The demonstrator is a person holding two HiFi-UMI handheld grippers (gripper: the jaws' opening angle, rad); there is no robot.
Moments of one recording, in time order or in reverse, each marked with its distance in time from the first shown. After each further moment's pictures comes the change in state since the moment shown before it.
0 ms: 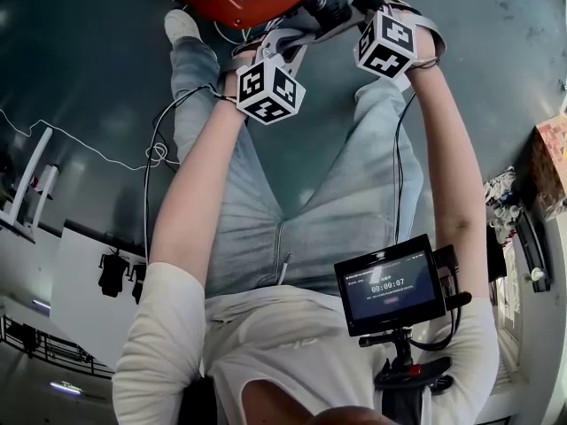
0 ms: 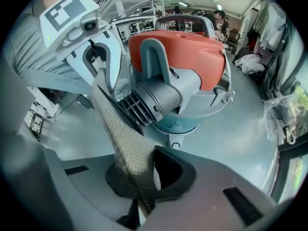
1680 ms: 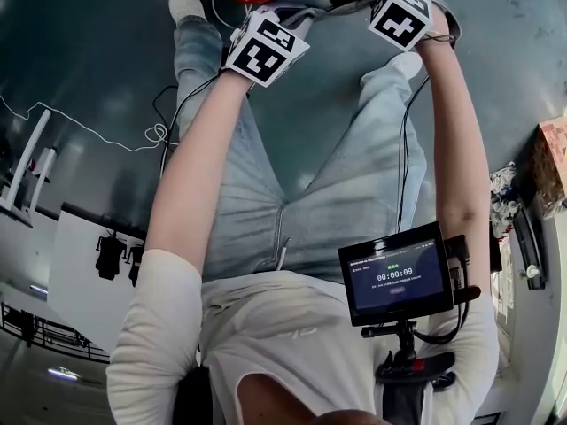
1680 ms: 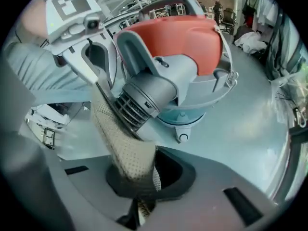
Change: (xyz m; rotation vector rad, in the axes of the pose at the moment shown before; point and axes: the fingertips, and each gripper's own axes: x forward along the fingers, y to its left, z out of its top) left arm -0.001 0.012 0.001 -0.444 0.016 -0.148; right arm 0.003 0.001 -0.012 0.106 0.090 0.130
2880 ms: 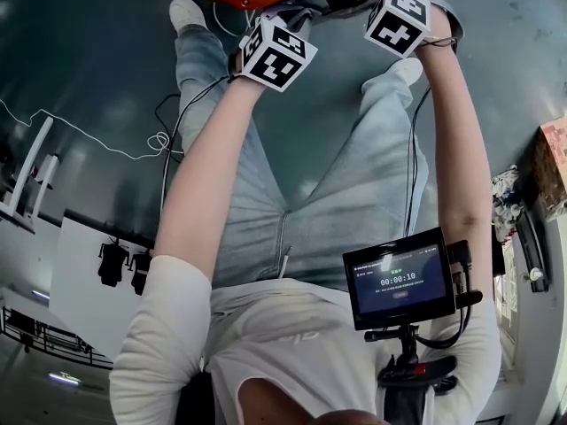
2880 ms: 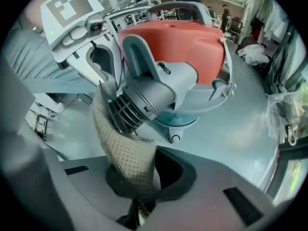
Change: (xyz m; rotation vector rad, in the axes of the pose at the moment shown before) left arm 0.009 0.015 0.001 0.013 0.019 0.142; right arm -0.011 -0.016 0.003 -0.079 0.032 -0.102
